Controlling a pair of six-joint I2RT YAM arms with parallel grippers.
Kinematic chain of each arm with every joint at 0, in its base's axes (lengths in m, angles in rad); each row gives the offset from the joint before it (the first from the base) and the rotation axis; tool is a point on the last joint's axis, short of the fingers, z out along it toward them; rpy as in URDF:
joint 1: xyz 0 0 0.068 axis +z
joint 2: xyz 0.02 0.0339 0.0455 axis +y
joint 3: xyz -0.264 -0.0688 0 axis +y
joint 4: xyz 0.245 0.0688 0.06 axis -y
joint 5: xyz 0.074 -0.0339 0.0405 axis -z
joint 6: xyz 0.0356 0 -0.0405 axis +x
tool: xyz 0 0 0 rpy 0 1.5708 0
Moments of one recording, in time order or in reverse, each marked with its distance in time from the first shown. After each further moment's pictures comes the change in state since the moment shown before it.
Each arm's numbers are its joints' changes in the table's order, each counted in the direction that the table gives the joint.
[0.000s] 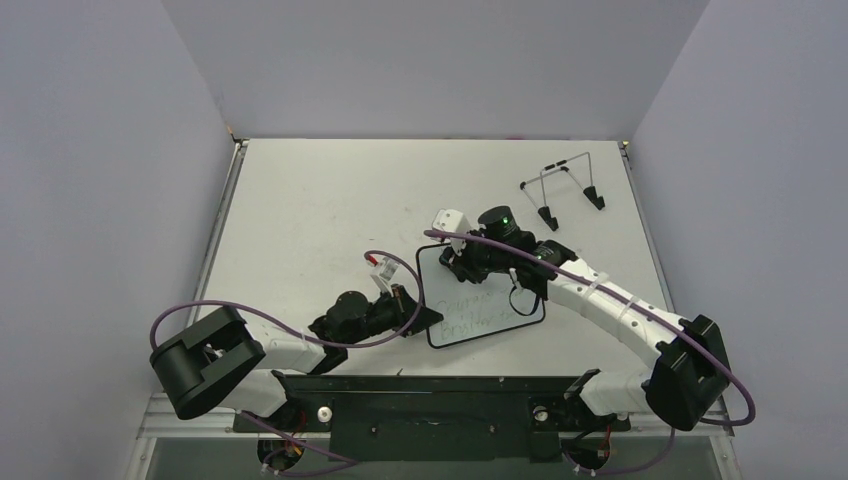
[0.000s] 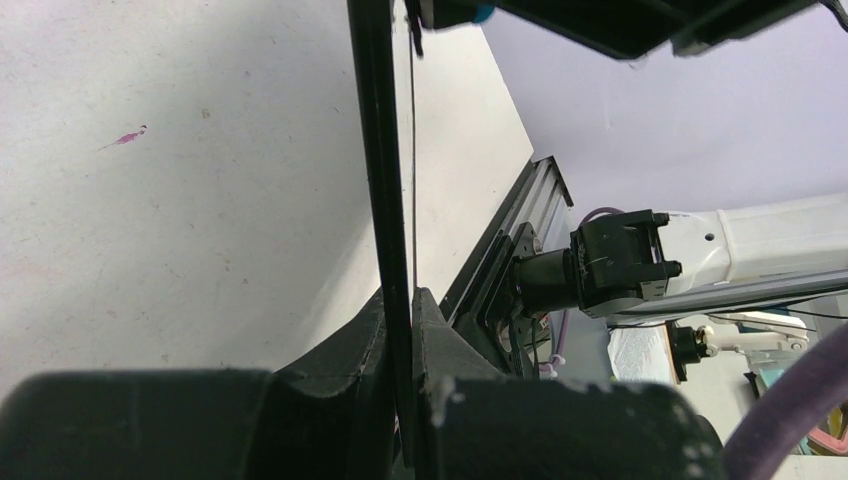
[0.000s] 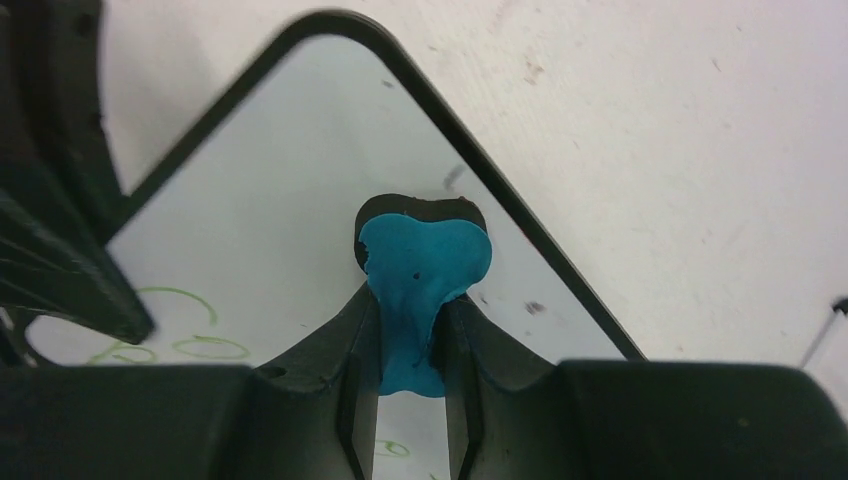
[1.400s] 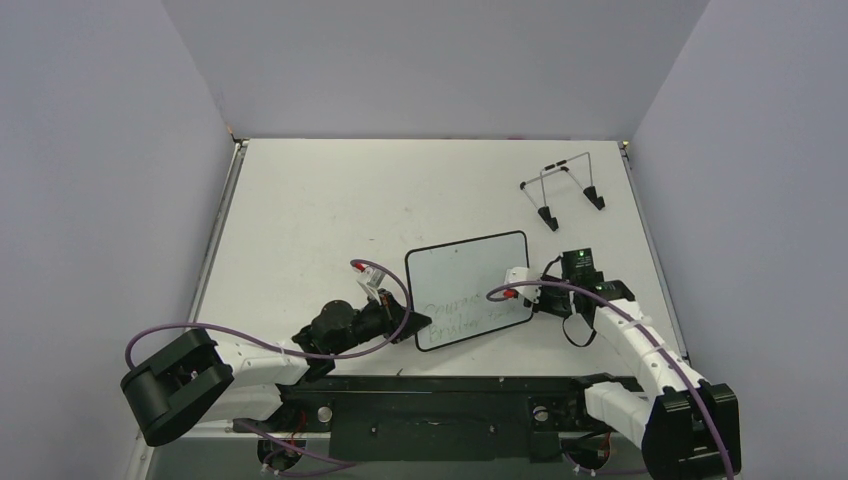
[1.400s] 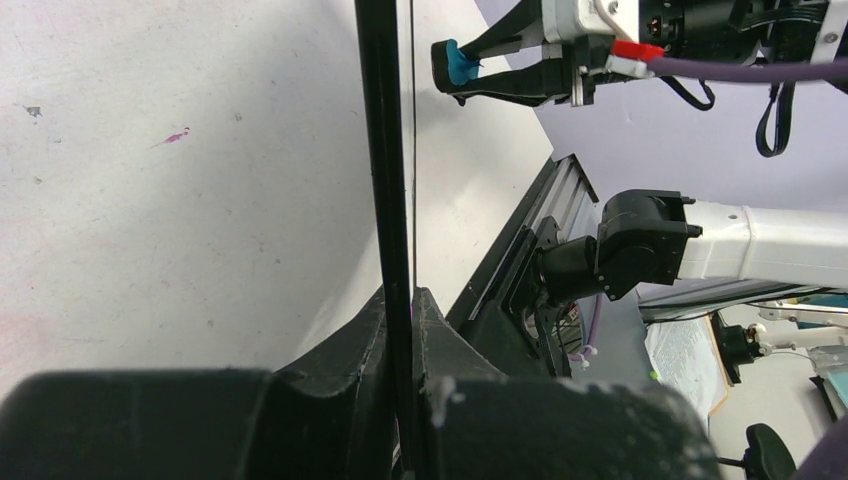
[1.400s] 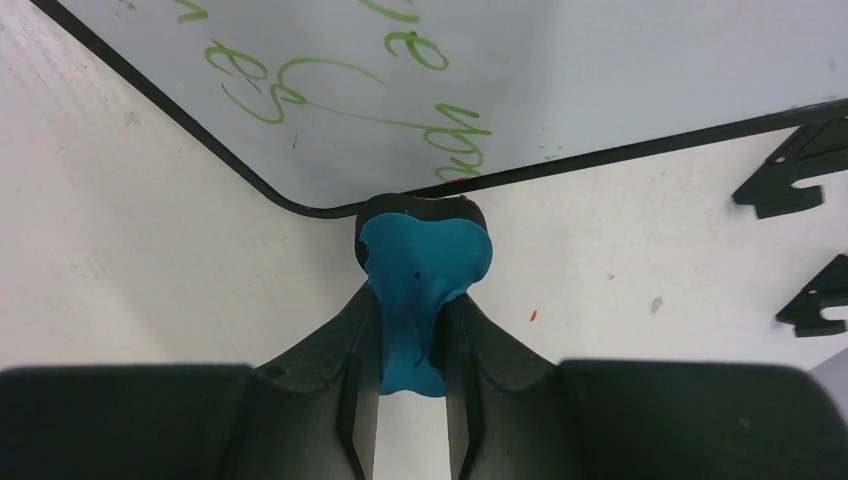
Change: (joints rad) left arm -0.002 -0.182 0.084 -0.075 -0.044 0.099; right arm -0.503 -0.260 0.414 -0.212 -0.053 -0.732
